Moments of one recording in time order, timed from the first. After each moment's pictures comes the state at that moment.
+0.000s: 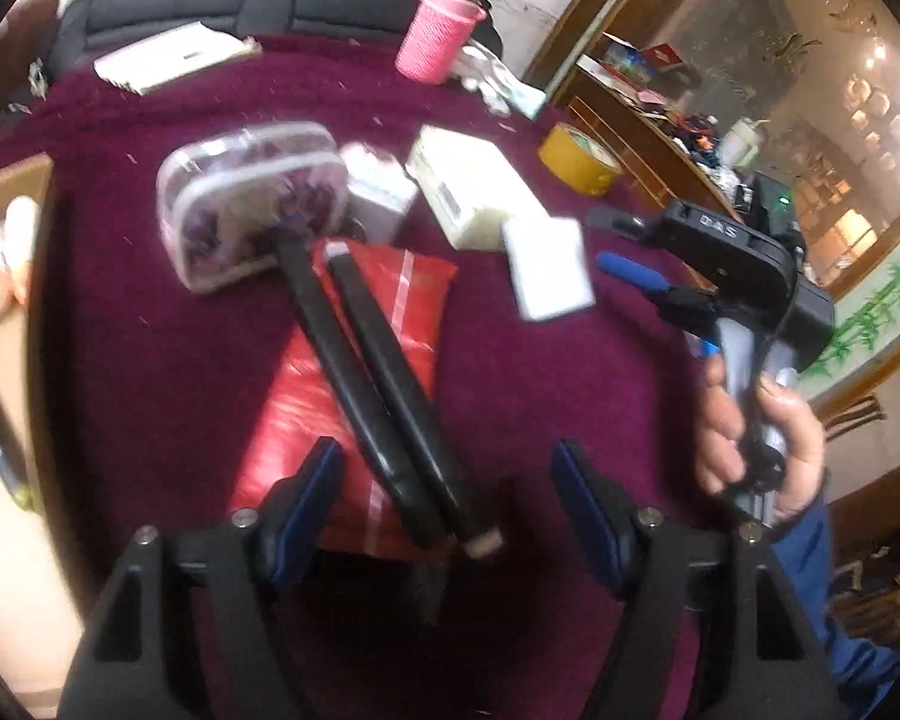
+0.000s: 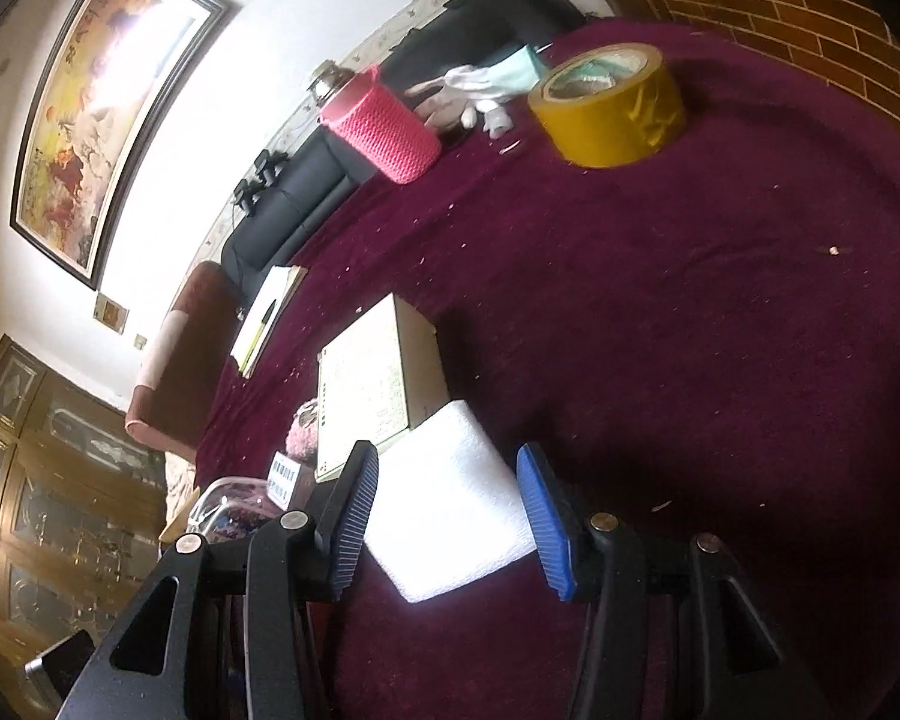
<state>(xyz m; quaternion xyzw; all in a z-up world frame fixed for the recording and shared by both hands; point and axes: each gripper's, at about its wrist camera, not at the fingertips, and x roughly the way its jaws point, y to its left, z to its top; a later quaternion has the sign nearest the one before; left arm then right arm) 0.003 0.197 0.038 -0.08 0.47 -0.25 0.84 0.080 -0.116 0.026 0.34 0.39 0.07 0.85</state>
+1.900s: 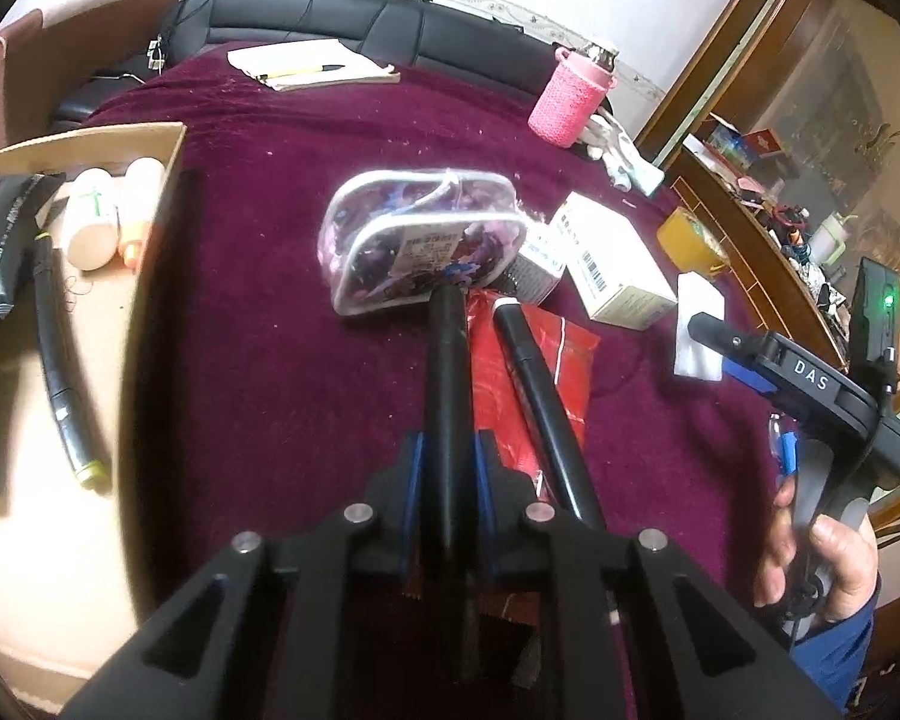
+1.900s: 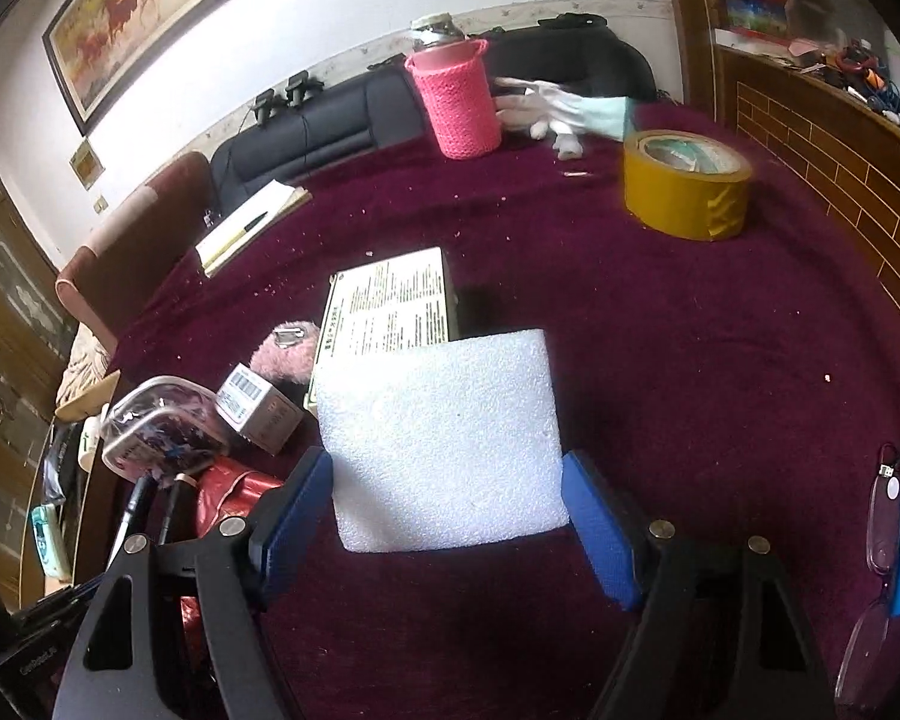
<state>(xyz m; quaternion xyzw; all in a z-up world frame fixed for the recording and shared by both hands) 0.015 0.231 0.023 -0.14 0.44 -0.13 0.87 0.077 -0.058 0.040 0.13 0.41 0.06 0.90</state>
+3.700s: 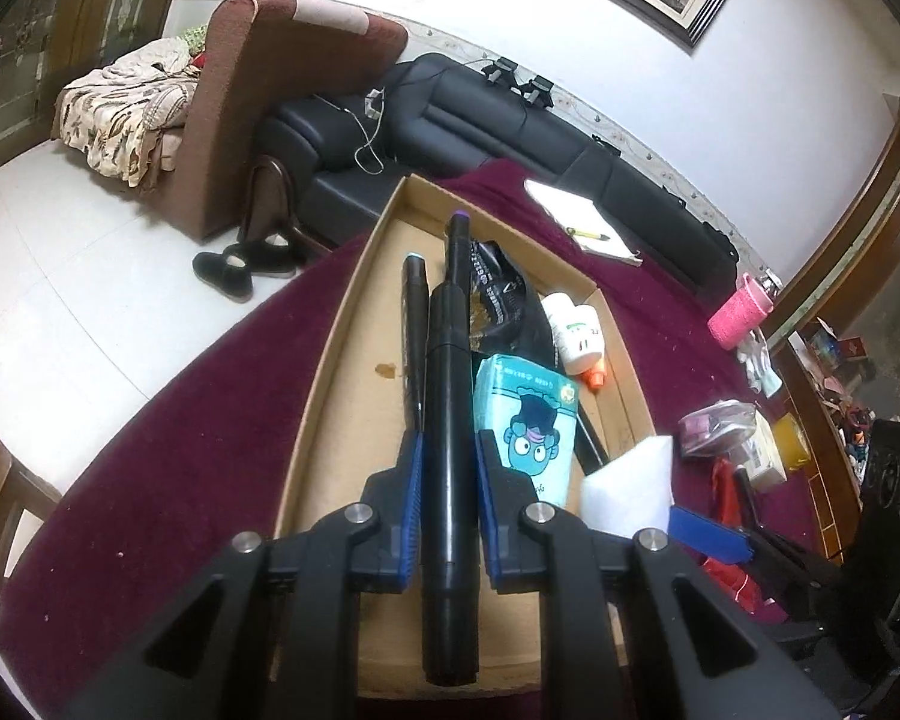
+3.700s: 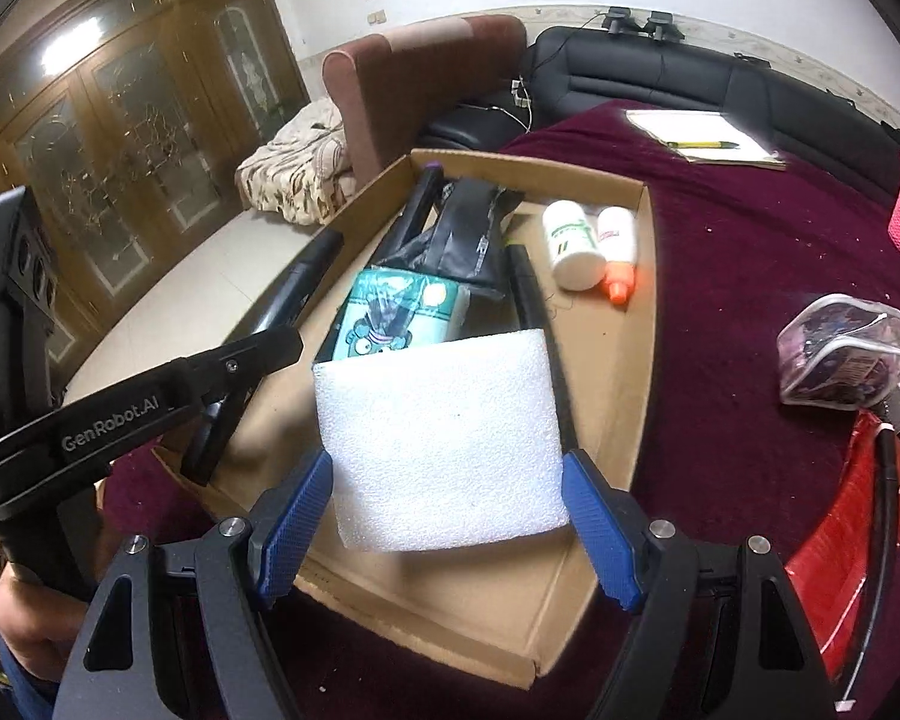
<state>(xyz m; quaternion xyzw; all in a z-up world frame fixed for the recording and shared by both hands) -0.074 0.474 0.028 -0.26 0.34 0.04 0.90 0.002 0.292 0.030 -0.07 0.43 0.34 0.83</state>
